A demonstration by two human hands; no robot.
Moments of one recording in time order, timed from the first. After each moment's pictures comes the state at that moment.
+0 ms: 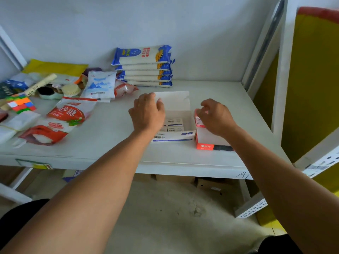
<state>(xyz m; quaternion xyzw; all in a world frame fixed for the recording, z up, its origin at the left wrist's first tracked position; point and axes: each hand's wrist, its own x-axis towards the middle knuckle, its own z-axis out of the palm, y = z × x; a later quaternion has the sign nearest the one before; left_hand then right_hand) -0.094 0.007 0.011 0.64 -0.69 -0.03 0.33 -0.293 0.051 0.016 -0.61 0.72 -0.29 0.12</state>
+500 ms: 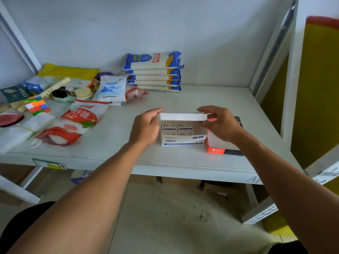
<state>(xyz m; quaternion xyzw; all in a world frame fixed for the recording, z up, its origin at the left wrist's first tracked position) -0.037 0.026 0.001 0.54 -0.69 -0.26 0.42 -0.282 0.058 0.019 -0.65 0.62 -0.37 0.26</state>
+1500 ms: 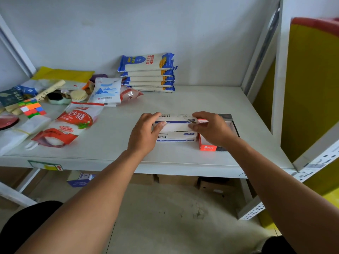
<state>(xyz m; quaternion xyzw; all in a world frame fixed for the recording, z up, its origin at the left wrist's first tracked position) -0.041 0.036 -0.024 0.49 -0.77 -0.14 0.39 -0.276 0.077 0.011 -0.63 0.65 -0.33 0.27</state>
